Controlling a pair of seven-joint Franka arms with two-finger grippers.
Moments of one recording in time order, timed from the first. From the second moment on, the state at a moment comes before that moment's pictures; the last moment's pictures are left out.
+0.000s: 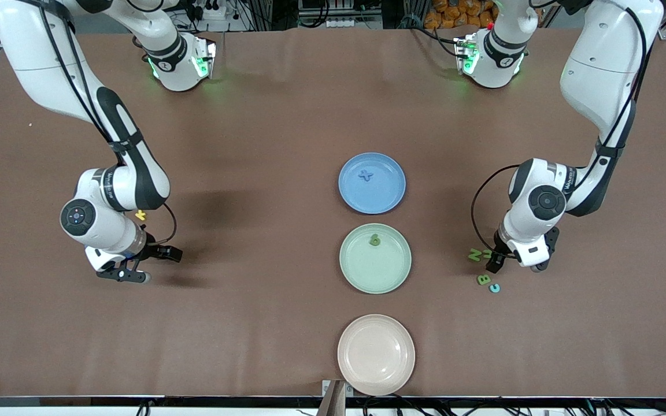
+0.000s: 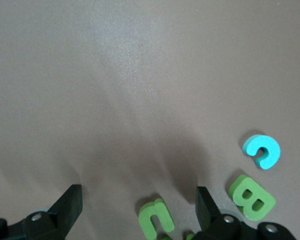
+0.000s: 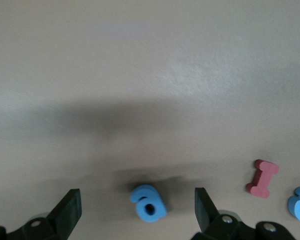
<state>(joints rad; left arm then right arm) -0.03 0.61 -0.12 -1.94 0.30 2.62 -1.45 0.04 0.60 0.02 -1.86 0.00 2.49 0.19</state>
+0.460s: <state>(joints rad) -0.03 0.62 -0.12 -1.92 0.23 2.62 -1.50 0.03 0.62 0.02 -1.94 0.00 2.58 0.17</state>
